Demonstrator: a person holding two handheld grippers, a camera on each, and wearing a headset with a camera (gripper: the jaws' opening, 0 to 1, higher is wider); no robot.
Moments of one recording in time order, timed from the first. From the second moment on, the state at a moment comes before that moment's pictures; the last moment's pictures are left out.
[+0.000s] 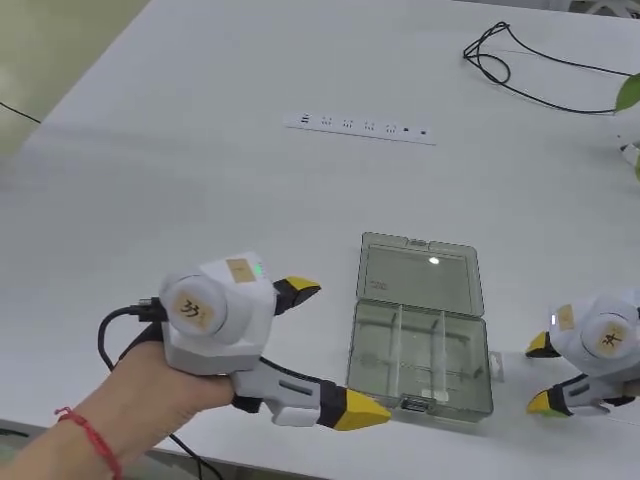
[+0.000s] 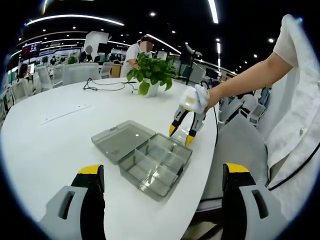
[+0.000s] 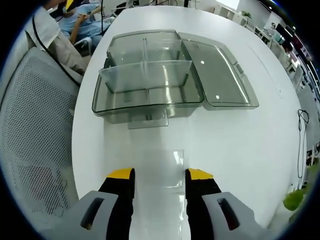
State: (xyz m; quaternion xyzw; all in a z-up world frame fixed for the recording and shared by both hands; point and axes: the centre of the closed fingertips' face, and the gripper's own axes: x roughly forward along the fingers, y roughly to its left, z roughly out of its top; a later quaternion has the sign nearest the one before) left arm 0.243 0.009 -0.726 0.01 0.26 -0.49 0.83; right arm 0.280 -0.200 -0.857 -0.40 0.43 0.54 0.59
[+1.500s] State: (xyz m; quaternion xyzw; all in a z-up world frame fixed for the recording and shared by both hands) left arm 0.256 -0.005 -0.682 -0.06 0.23 -0.50 0.83; right arm 0.265 -0.143 -0.718 -0.47 0.30 0.51 0.66
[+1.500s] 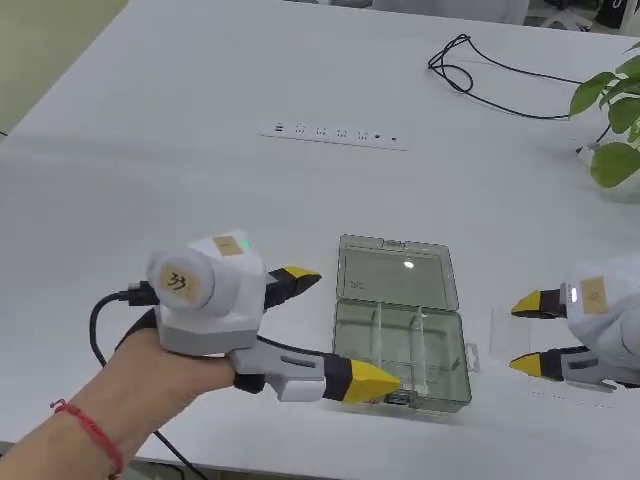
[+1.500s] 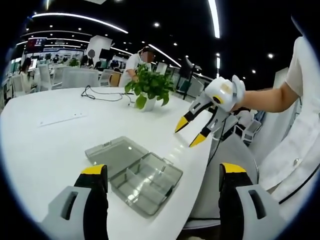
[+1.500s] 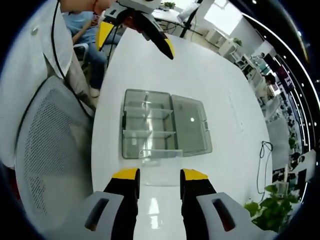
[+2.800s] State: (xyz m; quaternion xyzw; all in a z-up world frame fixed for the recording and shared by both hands) left arm 0.227 -0.083 -0.630 -0.29 0.29 -0.55 0.72; right arm 0.225 -0.075 -0.631 -0.52 0.22 0.51 0.66
